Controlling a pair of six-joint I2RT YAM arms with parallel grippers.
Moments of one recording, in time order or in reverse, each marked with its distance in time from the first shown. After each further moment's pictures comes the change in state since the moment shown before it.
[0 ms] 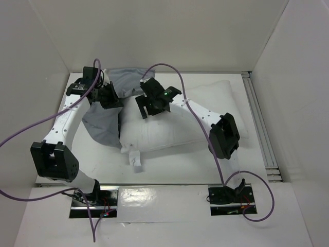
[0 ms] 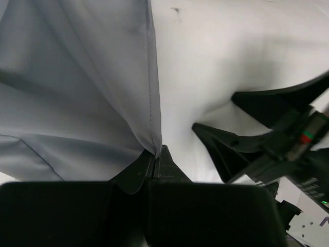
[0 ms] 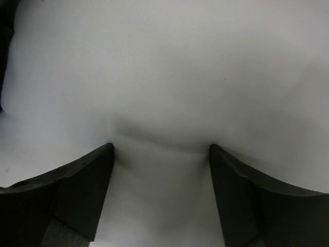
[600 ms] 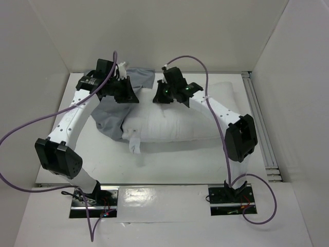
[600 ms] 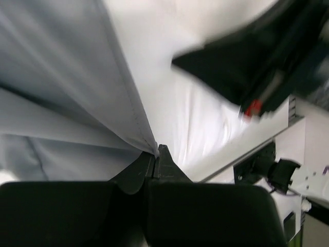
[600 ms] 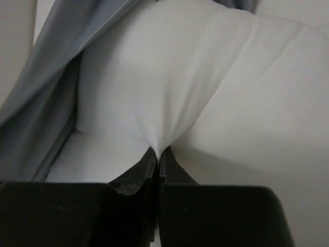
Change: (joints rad) left arm -0.163 0.068 0.188 -0.057 0.073 0.063; right arm -0.167 -0.161 -0.203 0.276 -0.255 0.241
